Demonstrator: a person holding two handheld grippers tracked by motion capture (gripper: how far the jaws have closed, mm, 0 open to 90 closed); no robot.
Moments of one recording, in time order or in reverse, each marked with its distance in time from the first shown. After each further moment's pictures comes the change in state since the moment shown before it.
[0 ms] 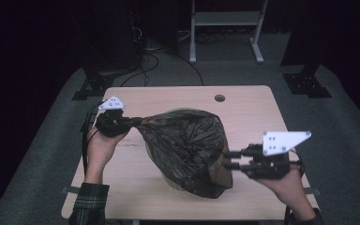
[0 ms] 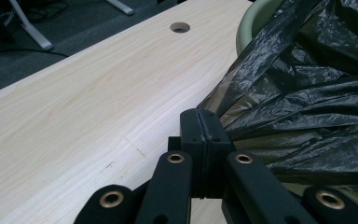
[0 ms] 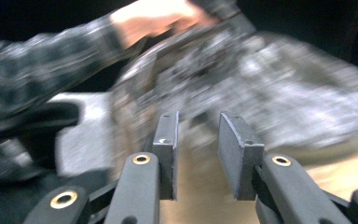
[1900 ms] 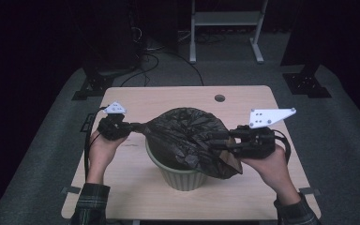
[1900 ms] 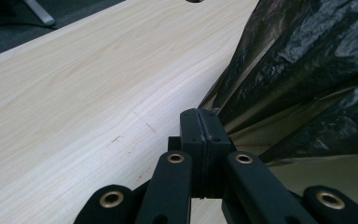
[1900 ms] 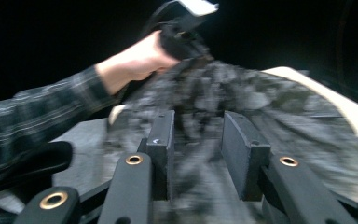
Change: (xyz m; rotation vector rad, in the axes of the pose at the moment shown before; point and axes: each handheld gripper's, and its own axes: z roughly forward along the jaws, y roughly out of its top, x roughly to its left) left arm 0.015 -0.024 0.018 0.071 0.022 -0.040; right arm -0.021 0.028 0.027 -0.028 0.019 0.125
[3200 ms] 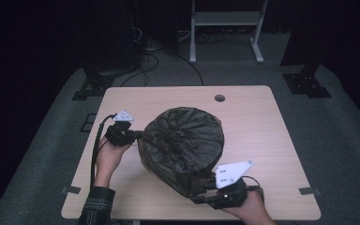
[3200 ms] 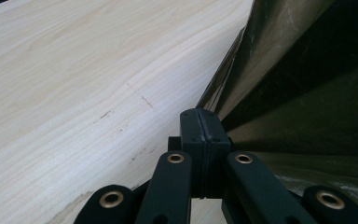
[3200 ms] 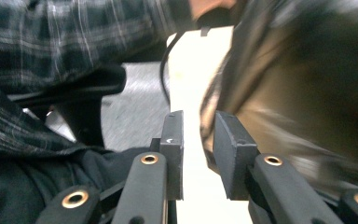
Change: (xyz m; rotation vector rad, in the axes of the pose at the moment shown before) left arm 0.000 -0.024 0.034 0.072 0.009 -0.009; right arm 0.061 -0.086 0.060 0.162 0.175 -0.100
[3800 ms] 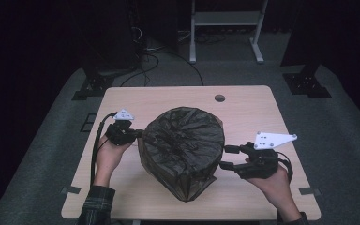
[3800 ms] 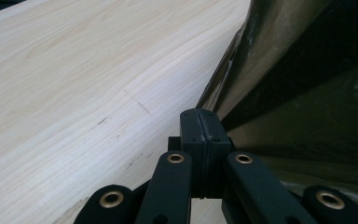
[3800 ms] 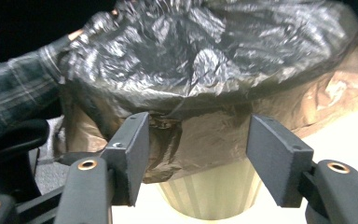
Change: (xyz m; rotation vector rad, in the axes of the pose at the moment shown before) left arm -0.004 0.005 -0.003 -0.005 -0.017 0.013; right arm -0.056 -0.007 -0.073 -0.134 -0.272 0.188
